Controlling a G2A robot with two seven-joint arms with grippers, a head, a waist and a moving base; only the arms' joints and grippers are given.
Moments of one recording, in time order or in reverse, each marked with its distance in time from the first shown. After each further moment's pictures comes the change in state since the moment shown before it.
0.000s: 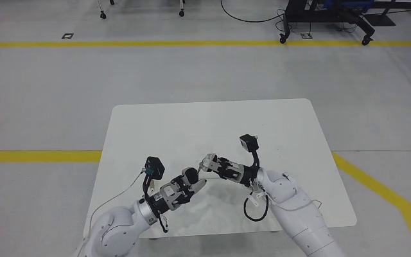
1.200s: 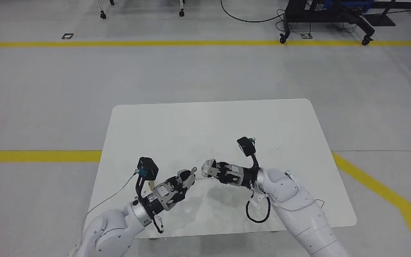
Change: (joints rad) left arm 0.050 0.016 -0.050 -0.062 0.047 0.042 -0.007; right arm 0.001 0.028 0.006 -0.026 -0.093 -0.008 0.049
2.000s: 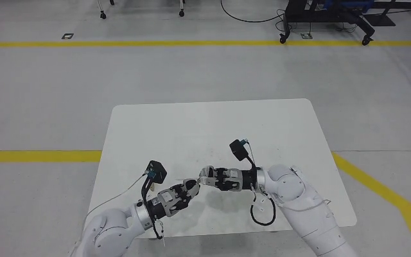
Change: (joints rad) left arm -0.020 0.015 0.016 0.015 -0.091 -0.014 -0.162; right arm -0.001 0.043 0.007 -0.133 -0.032 0.123 0.172
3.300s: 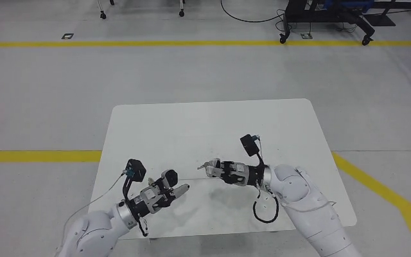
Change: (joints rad) left arm 0.085 0.032 -0.140 -0.017 -0.021 -0.051 0.068; right arm -0.025 0.026 0.029 -0.013 -0.039 -0.057 -0.189
